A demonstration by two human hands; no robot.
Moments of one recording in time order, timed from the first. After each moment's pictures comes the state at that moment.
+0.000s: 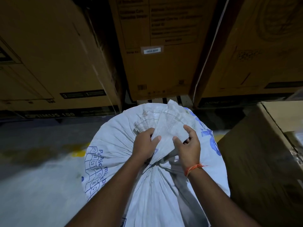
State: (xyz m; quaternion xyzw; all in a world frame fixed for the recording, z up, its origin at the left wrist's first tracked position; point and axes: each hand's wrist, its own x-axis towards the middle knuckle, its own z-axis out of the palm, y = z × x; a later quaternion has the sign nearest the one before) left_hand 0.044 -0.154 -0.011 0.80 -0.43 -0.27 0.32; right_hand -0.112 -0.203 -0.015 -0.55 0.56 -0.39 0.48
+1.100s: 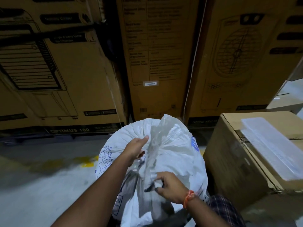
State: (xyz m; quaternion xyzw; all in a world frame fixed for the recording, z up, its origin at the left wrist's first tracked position) left_hand 0.001 -0.023 0.094 0.74 -0.23 -0.46 0.43; right_hand -0.210 -0.024 0.039 -0.86 0.27 -0.10 0.43
